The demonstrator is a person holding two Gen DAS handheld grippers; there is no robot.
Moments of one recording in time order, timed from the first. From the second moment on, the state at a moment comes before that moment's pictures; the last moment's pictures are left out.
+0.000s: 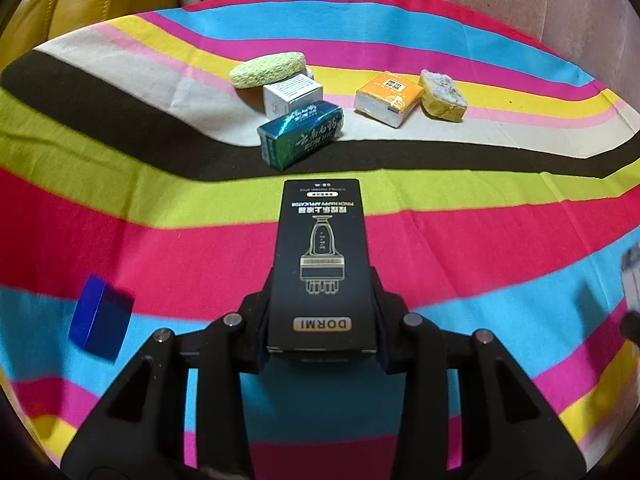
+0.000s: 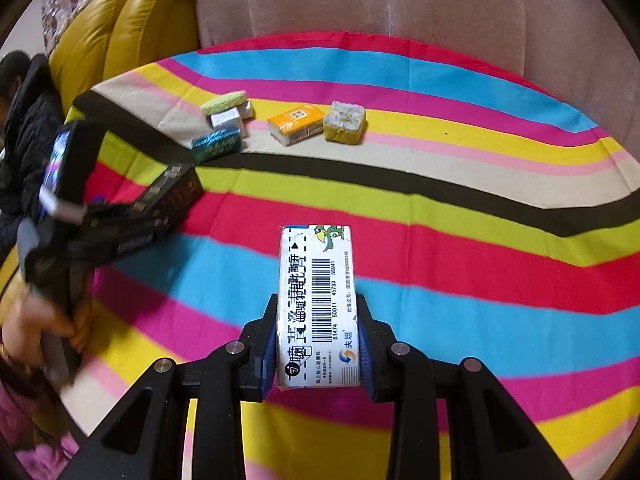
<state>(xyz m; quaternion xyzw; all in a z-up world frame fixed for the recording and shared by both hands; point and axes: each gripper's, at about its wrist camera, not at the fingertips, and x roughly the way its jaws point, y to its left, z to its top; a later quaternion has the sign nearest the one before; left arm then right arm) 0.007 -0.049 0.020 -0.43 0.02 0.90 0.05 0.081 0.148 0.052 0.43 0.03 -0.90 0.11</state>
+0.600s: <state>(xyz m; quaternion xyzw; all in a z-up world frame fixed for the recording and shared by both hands) 0.113 0.016 0.056 -0.39 0.05 0.90 0.19 0.151 0.220 0.083 0.41 0.00 -0.91 0.02</state>
